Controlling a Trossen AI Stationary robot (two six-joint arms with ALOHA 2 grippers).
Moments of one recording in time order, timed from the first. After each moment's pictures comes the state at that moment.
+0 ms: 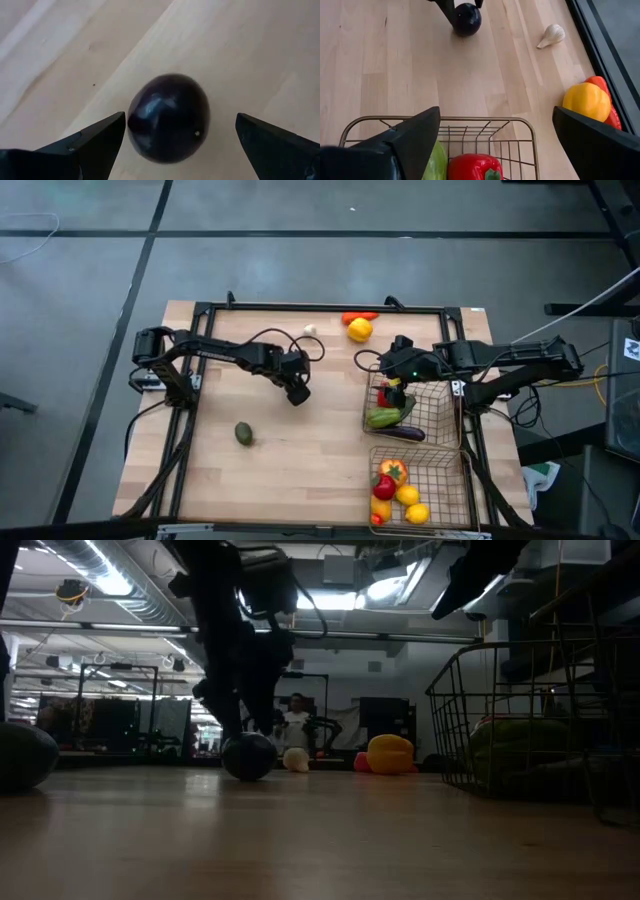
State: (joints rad) left arm 0.13 1.68 1.06 -0.60 -0.11 -0.57; right arm 0.08 1.20 1.15 -0.81 0.26 0.10
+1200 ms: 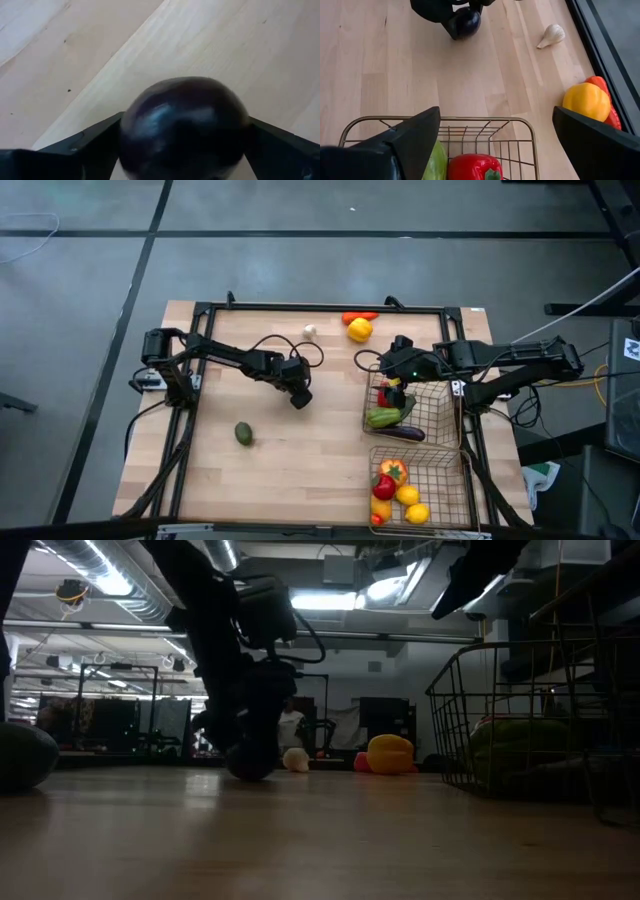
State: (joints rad) left arm 0.13 1.75 0.95 -0.38 -0.12 -0.61; right arm 0.08 1.20 1.15 -0.81 0.26 0.10
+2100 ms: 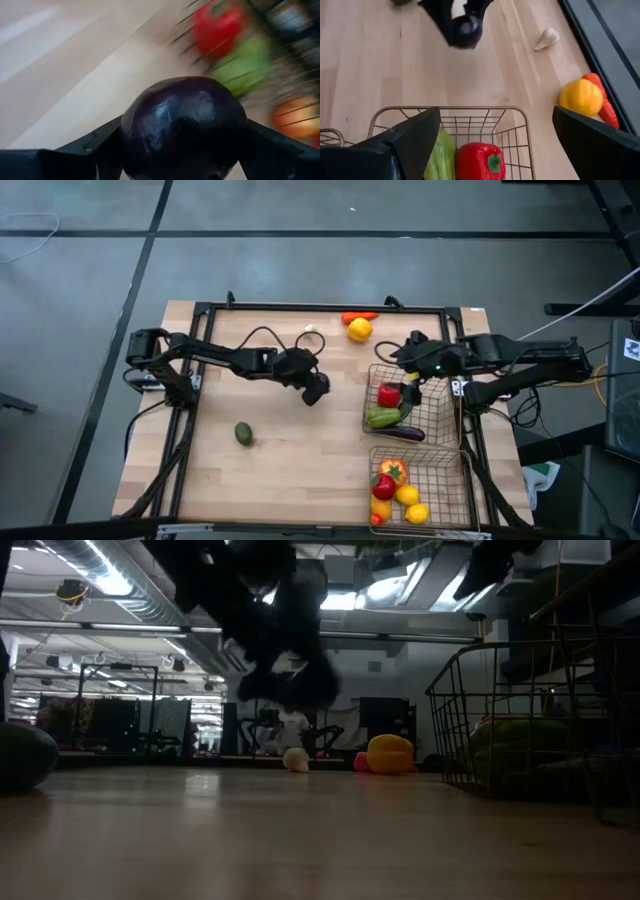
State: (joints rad) left arm 0.10 1.63 0.95 -0.02 0.00 -0.66; right arm 0.08 1.08 1.18 -0.91 0.23 0.13
